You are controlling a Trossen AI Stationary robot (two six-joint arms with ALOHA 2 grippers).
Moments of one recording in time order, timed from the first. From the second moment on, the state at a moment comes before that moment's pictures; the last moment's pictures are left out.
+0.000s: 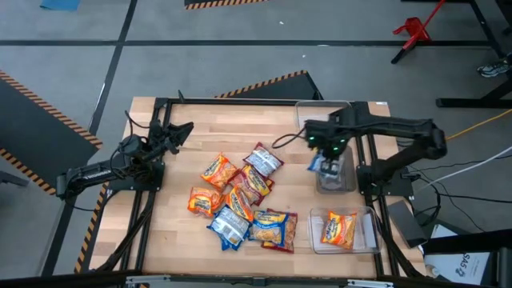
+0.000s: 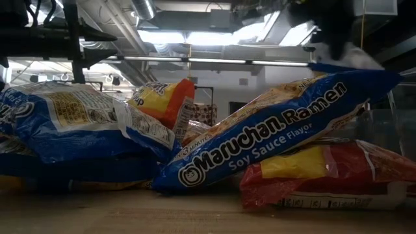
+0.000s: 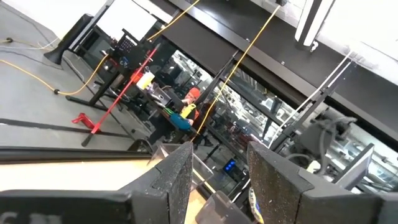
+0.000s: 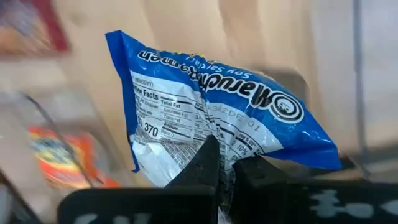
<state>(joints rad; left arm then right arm) 0.36 0.07 0.02 0.32 -0.23 -0.70 -0.14 1.44 1.42 -1.55 -0.02 0.12</state>
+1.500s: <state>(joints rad) 0.36 0.07 0.02 0.32 -0.27 -0.70 -0.12 1.41 1.38 -0.91 -0.07 0.23</state>
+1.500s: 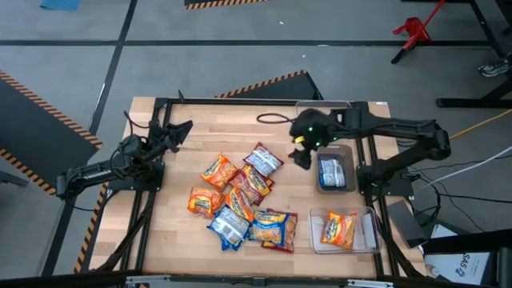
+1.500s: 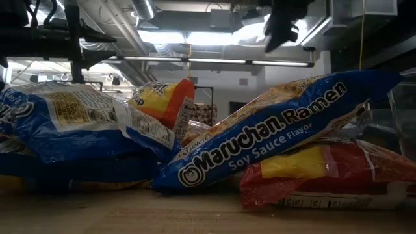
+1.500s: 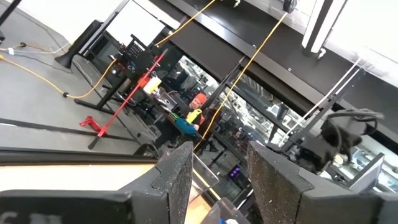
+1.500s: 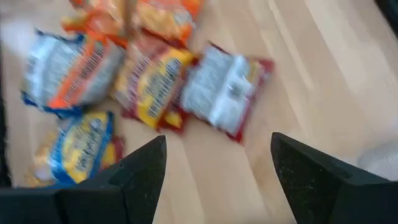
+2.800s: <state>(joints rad) 0.36 0.07 0.02 0.27 -0.08 -0.70 0.04 2.02 1.38 -0.38 -0.01 0.61</state>
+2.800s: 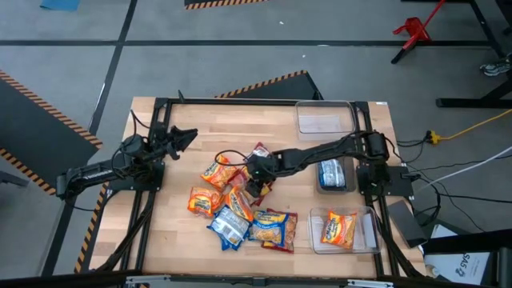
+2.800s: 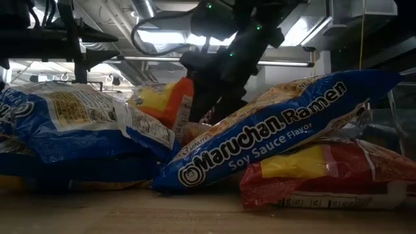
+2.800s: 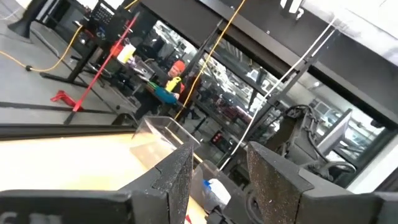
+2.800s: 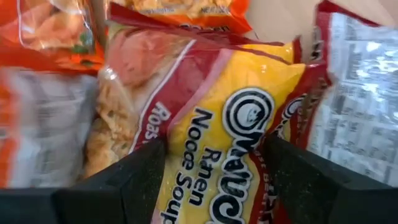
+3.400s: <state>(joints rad) 0.36 0.07 0.02 0.27 -0.08 -0.70 0.04 2.03 1.39 -0.39 -0.06 0.65</state>
